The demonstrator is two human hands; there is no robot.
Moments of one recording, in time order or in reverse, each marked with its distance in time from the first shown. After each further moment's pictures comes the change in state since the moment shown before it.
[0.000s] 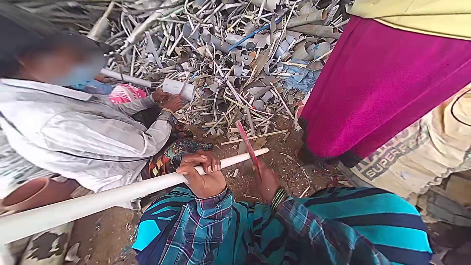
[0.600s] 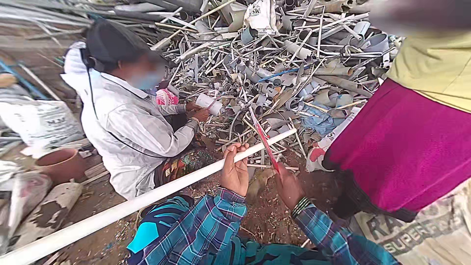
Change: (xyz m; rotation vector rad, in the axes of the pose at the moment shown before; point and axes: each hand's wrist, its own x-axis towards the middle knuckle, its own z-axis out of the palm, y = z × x) left_hand 0.032 0.000 0.052 -0.135 0.550 -0.527; right_hand 0.035 -0.029 -0.069 -0.297 0.150 -0.221
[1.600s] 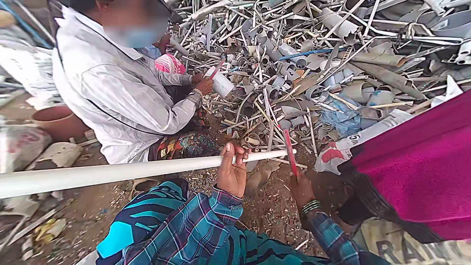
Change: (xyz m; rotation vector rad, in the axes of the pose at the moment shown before) left_hand 0.058 -0.029 -0.061 0.072 -0.088 0.189; right_hand 0.071 0.091 0.069 0.111 -0.118 0.253
